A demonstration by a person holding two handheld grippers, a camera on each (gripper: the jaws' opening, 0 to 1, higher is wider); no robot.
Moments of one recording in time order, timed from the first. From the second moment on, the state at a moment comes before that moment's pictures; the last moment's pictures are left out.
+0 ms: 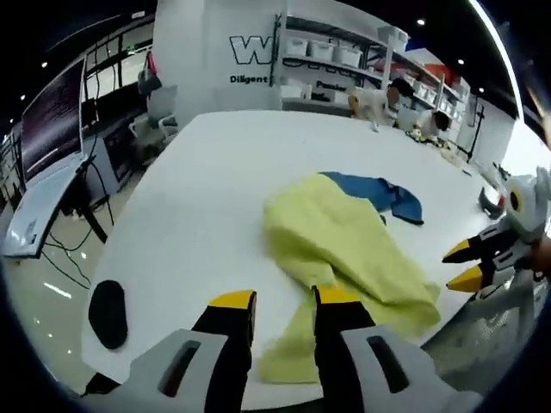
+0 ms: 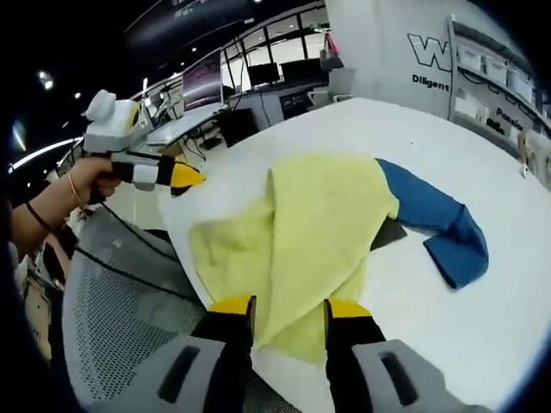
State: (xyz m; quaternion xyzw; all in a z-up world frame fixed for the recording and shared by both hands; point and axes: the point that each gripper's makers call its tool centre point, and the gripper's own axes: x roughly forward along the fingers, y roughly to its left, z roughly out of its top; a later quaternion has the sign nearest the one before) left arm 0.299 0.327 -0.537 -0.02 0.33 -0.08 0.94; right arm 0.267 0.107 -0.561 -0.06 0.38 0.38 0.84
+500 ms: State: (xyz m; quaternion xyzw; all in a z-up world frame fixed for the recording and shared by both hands) left arm 0.358 0.319 -0.537 -0.07 0.32 -0.11 0.94; right arm 0.315 0.103 -0.539 -0.01 0.34 0.34 0.88
